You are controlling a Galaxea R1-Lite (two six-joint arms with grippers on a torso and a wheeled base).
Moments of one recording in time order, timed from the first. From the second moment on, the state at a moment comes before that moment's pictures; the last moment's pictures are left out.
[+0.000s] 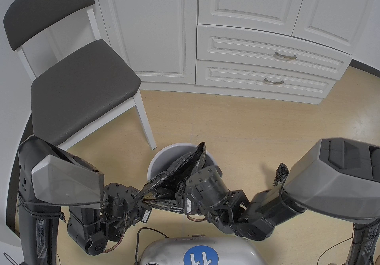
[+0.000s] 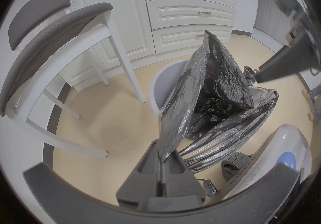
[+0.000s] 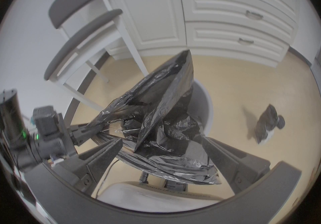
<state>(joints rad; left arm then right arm) -0.54 2.35 -0.31 -1.53 0.31 0.13 0.92 2.24 -1.02 -0.57 -0.45 0.53</state>
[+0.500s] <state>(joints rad) -0.54 2.35 -0.31 -1.53 0.31 0.14 0.88 2.34 -1.31 -0.39 -0.46 0.72</state>
